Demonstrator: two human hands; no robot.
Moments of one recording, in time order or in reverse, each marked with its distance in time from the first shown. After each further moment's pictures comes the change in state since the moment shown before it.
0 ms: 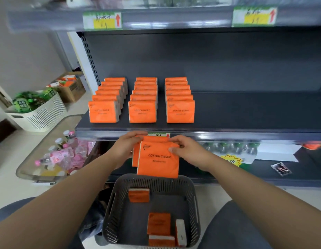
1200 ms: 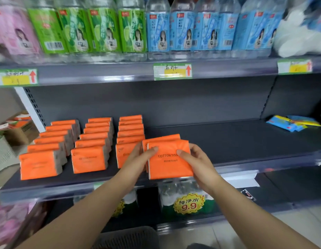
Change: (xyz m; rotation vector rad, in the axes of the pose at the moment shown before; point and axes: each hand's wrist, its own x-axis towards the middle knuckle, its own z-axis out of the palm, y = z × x) left_hand 0.055 0.085 0.186 -0.113 -0.160 0.244; right_hand -0.024 0.021 -0.163 0.647 0.433 -0.142
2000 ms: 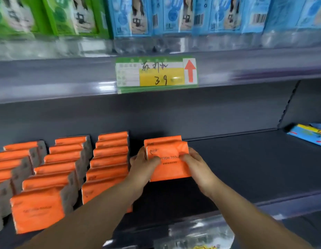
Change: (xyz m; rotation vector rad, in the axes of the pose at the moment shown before) left_hand 0.164 -0.010 0.038 0.205 0.139 -0.121; right_hand 0.164 0.012 -0.041 -0.301 0.005 0.015
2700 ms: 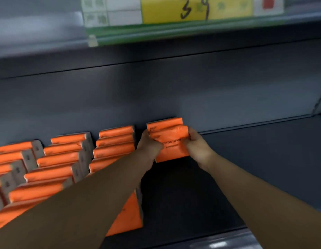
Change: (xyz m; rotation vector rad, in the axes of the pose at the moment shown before) left_hand 0.110 -0.003 -0.007 0.200 0.109 -0.065; right_hand 0.103 0.018 0.025 -0.094 0.003 -0.031
